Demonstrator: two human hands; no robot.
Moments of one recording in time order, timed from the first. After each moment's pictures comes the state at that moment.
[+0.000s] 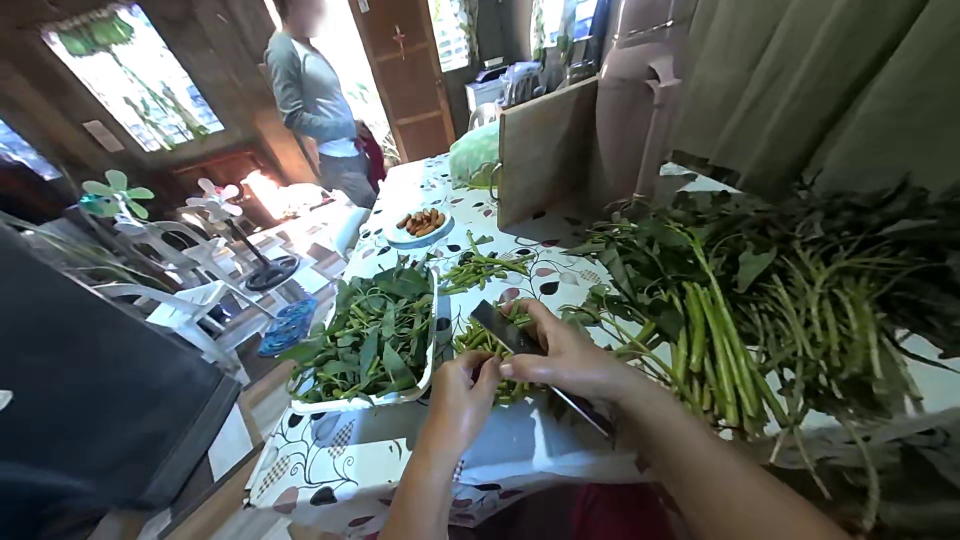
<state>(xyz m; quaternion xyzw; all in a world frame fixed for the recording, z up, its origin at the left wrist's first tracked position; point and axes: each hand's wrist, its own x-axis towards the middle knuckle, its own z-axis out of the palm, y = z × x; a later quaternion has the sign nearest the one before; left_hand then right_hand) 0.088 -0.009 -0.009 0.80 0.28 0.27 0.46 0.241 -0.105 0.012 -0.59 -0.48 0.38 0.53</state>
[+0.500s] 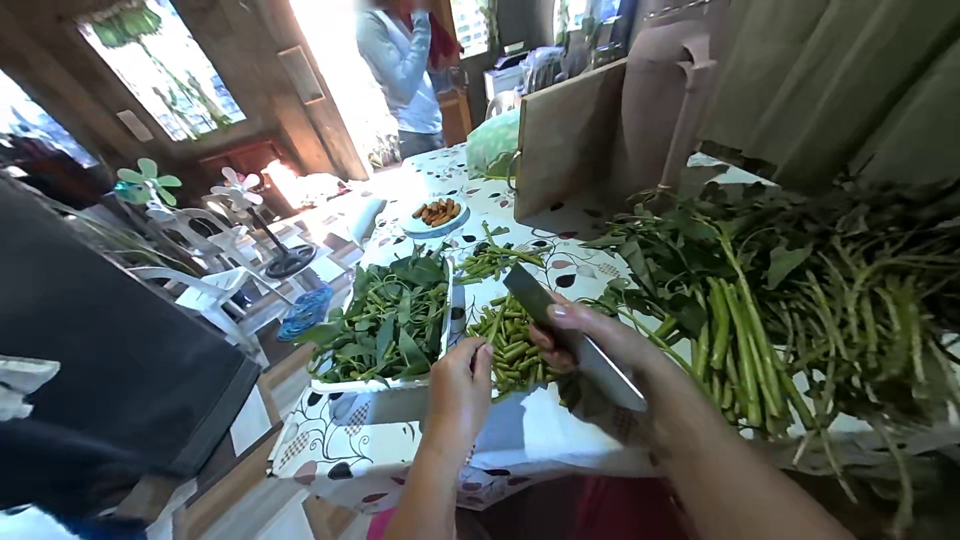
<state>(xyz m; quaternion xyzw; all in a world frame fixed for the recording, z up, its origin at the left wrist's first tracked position) 0.078 -0.012 -0.007 0.84 0.33 0.30 0.29 0.266 -0.099 0.003 -0.45 -0.46 0.52 0.57</state>
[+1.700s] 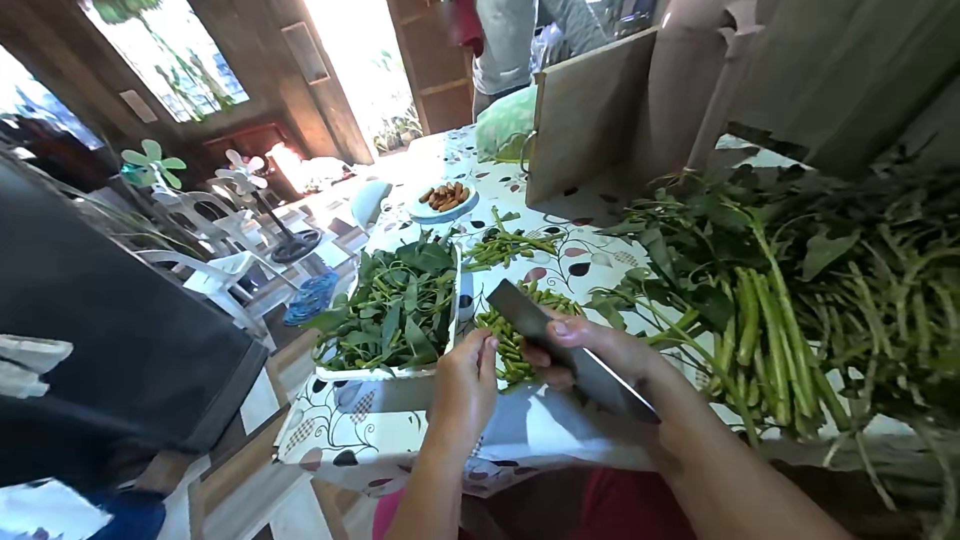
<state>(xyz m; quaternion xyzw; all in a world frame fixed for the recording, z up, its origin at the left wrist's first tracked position) 0.074 -0.007 -0.021 0.83 0.30 0.33 0.32 0.253 -0.090 -0.010 -0.35 -0.51 0.60 0.51</state>
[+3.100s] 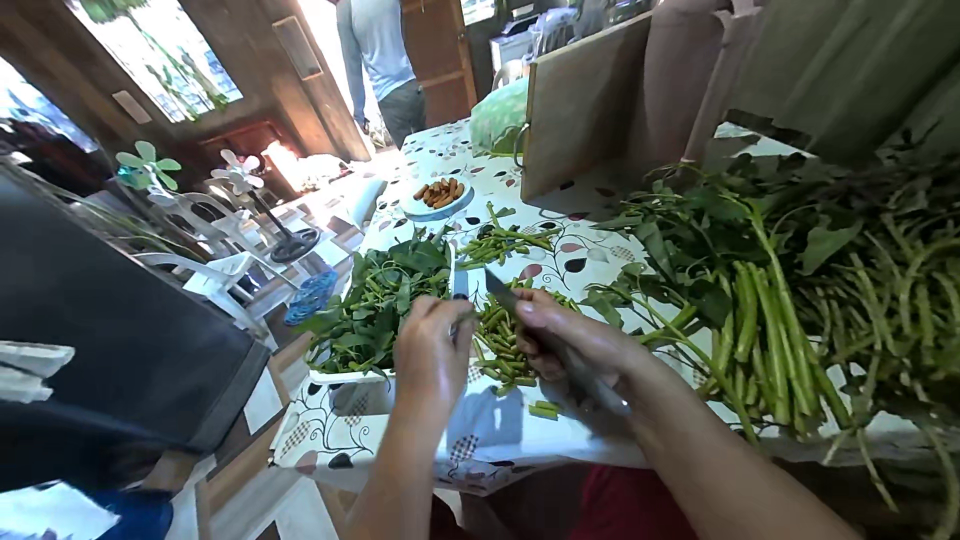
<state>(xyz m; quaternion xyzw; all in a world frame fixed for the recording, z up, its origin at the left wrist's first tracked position) 0.071 0.007 0.023 0.88 0.31 0.34 0.11 0.243 -0.088 0.002 -0.49 -0.39 0.56 0.54</state>
